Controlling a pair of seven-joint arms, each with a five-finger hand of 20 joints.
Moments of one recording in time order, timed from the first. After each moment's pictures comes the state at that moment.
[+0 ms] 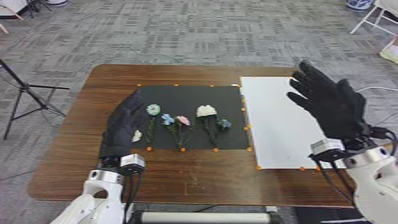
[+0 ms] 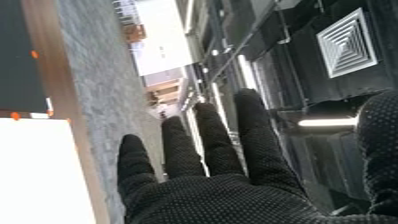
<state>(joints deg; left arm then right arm) 111.8 -55.1 -74.8 -112.9 43.2 12.5 26.7 -118.6 -45.0 96.8 -119.5 -38.3 -4.9 -15.0</state>
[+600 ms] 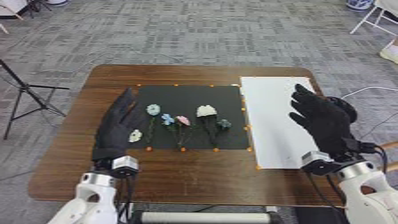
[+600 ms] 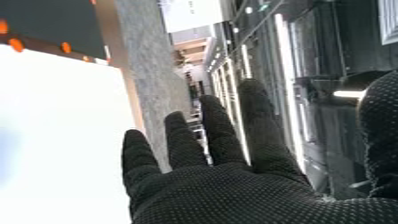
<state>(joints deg) 116.0 -54.7 -78.7 -115.6 40.5 9.2 26.3 -122.2 -48.8 95.9 -118.8 -44.9 1.0 -10.7</state>
